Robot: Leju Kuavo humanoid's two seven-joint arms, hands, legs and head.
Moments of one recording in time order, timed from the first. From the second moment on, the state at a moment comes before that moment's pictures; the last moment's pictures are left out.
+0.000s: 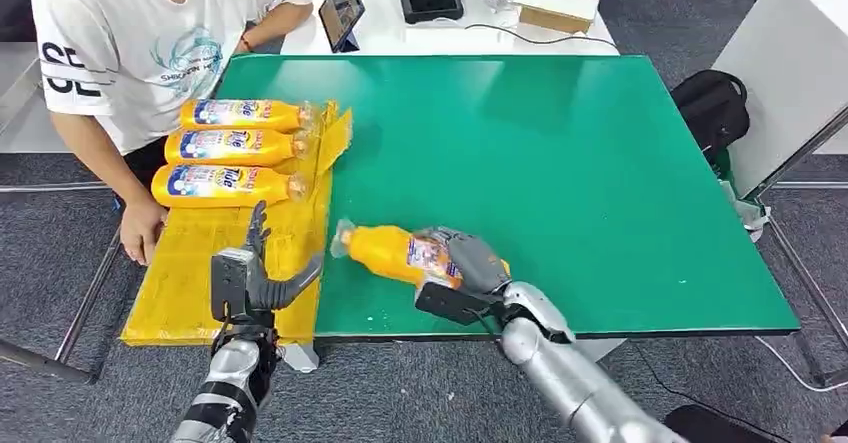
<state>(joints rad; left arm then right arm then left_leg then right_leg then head) -0.26 -0.21 -0.07 -1.00 -0.19 0.21 -0.64 -0.39 -0.01 0.51 -1.01 0.45 -0.25 -0.30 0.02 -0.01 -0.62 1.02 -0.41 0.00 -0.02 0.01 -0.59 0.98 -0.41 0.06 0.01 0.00</state>
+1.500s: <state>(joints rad) -0.18 -0.25 -0.28 -1.25 0.27 -0.33 -0.44 -0.16 0.18 0.31 -1.29 0.33 -0.29 -0.65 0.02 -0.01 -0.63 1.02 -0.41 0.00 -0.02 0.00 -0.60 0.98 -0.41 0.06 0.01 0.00</state>
